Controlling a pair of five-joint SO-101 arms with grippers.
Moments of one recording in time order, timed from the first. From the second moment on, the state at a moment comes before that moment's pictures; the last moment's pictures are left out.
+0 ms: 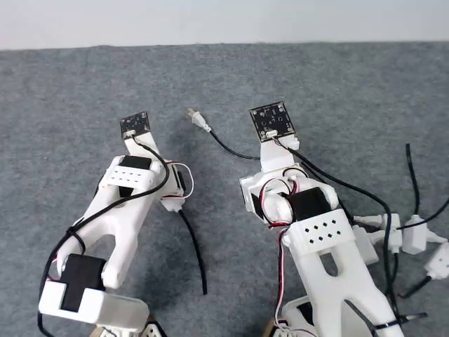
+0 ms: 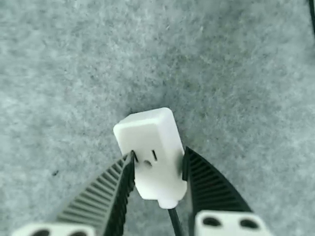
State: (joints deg) left arm 5.3 1.7 35.3 56.1 32.5; right arm -20.8 -36.7 42.0 58.8 -2.0
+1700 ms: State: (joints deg) left arm 5.8 -28.5 47.4 57.4 14.8; right arm -22.9 -37.2 42.9 58.8 0.1
